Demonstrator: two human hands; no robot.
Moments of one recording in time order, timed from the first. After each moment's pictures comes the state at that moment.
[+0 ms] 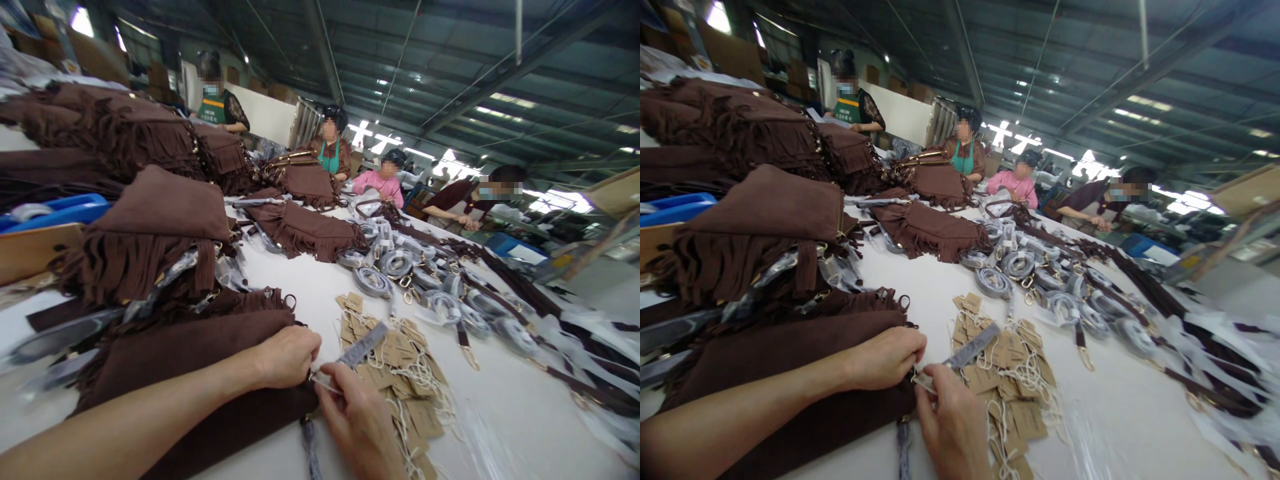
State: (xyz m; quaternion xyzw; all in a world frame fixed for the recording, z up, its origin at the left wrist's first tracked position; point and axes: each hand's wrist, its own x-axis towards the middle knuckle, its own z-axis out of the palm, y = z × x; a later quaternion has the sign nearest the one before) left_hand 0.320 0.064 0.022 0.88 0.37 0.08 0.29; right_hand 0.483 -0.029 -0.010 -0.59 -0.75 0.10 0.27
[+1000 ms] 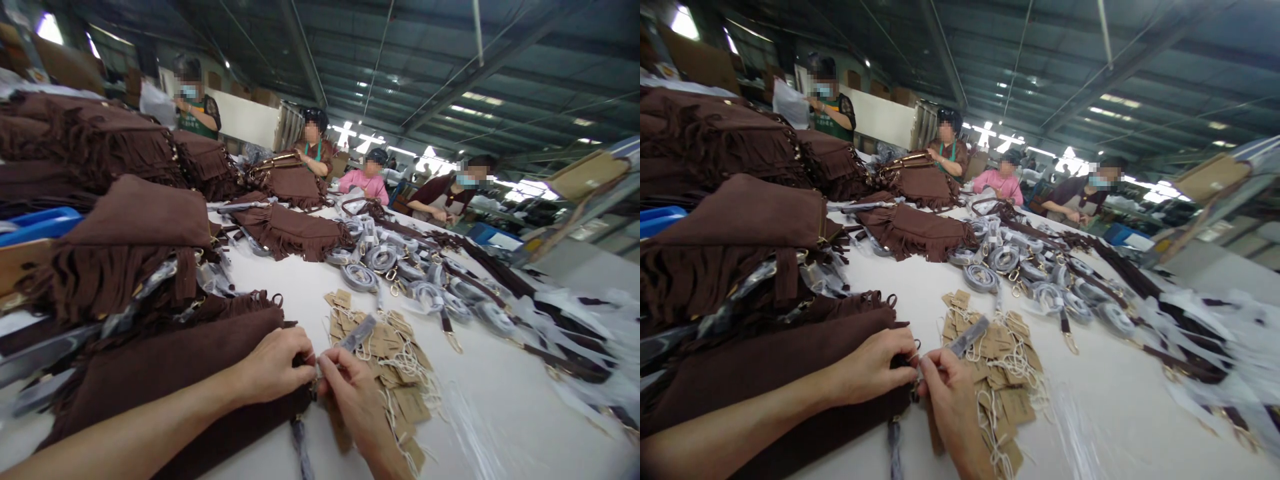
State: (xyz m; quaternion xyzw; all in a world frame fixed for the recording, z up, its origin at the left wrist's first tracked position) left_hand 0.321 0.051 0.017 0.83 0.35 0.23 0.37; right_hand 0.485 -0.015 0.000 -0.62 -0.53 0.39 0.43
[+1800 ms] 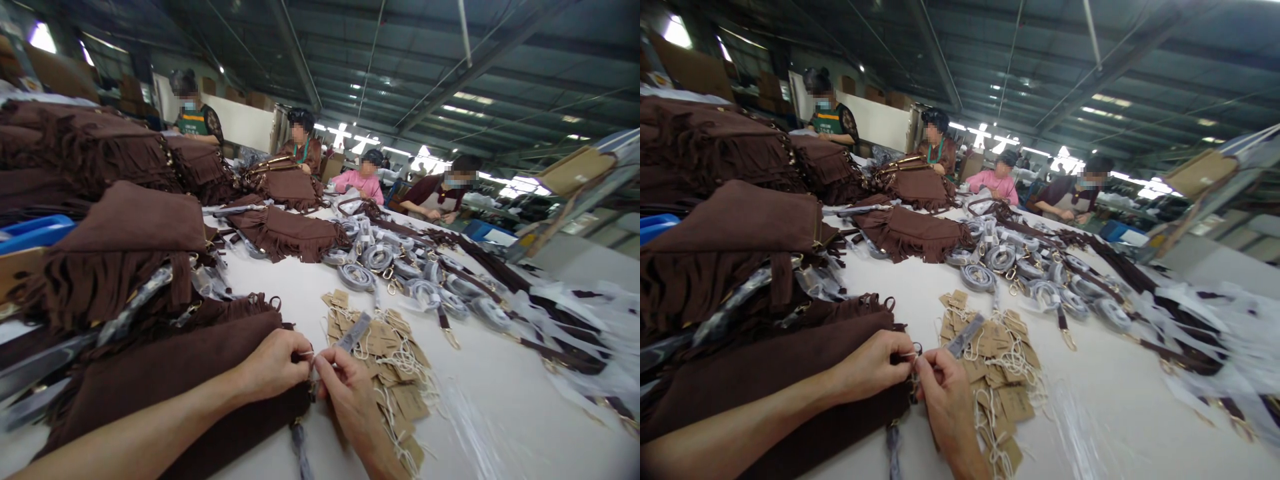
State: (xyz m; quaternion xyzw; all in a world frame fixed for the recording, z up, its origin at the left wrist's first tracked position) left_hand 0.327 0.056 0.014 0.80 0.36 0.24 0.42; right_hand 0.480 -0.013 -0.001 -0.61 -0.54 0.37 0.45
